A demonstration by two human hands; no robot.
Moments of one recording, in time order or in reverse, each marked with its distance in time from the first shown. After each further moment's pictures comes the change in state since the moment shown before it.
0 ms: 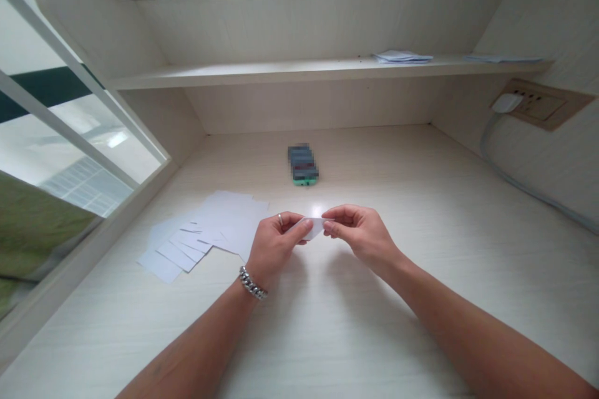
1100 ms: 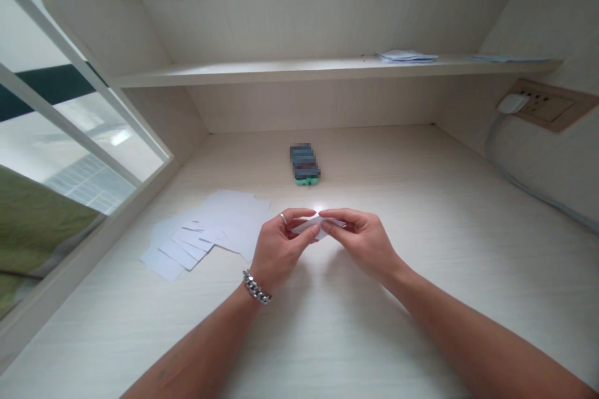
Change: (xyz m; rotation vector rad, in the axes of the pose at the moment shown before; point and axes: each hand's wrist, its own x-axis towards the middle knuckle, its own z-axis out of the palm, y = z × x) left_hand -0.005 -0.004 0.004 -0.026 -0.047 0.149; right_hand -0.006 0.003 0.006 -0.128 0.054 -0.191
